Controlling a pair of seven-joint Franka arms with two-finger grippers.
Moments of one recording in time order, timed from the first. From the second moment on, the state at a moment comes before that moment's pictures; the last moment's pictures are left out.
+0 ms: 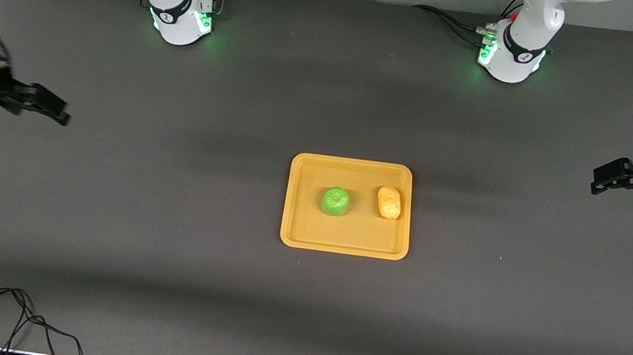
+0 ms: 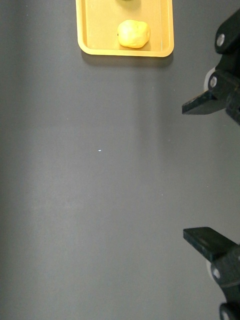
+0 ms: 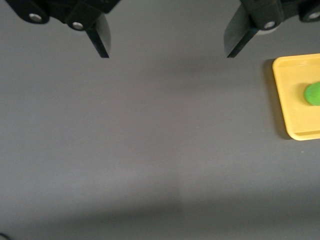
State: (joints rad) left arm 0.06 0.00 -0.07 -1.72 0.00 1.72 0.02; right arm 0.06 0.04 -0.06 -1.58 0.04 1.61 0.12
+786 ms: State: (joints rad) left arm 0.06 0.00 -0.07 -1.72 0.00 1.72 0.02; right arm -0.09 0.04 0.02 -1.58 0.00 1.62 0.02
